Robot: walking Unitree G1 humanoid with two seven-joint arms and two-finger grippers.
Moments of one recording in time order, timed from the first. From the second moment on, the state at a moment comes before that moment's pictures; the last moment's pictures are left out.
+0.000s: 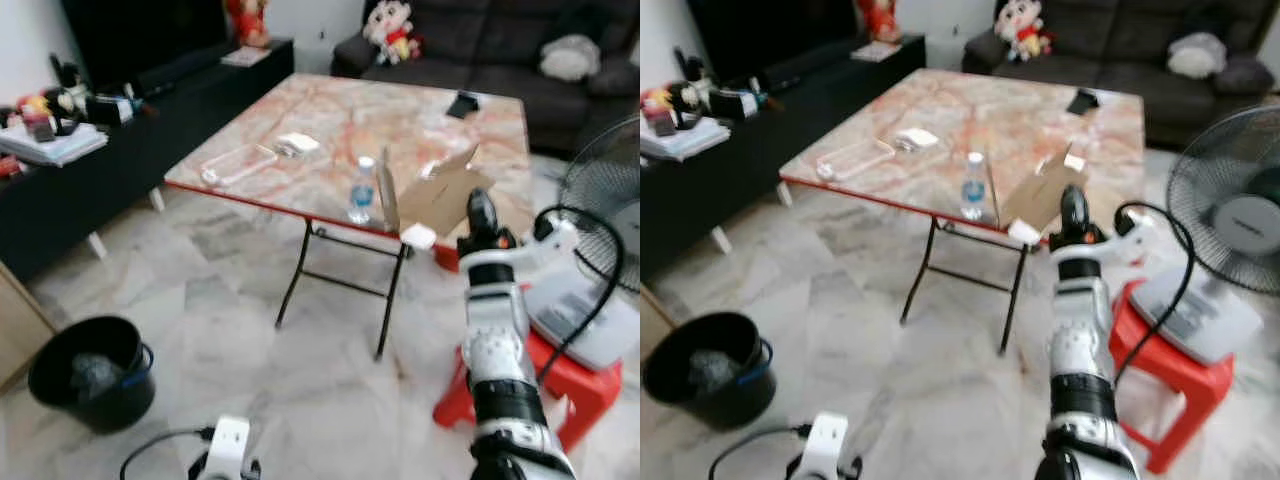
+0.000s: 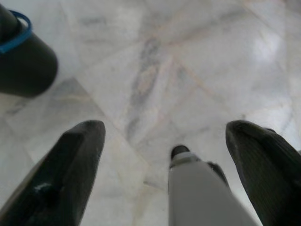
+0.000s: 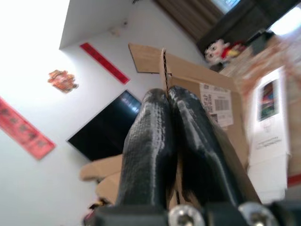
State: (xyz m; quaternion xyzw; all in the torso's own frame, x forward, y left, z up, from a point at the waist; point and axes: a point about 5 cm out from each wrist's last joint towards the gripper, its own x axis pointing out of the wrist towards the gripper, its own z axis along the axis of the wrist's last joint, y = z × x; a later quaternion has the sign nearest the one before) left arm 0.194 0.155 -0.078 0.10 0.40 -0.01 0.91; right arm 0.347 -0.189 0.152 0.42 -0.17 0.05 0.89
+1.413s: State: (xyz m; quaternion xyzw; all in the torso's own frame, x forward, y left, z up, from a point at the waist) left arm 0.190 0.152 -0.081 0.09 0.41 -0.01 0.91; right arm 0.243 -0.272 -0.012 0.24 0.19 -0.15 0.94
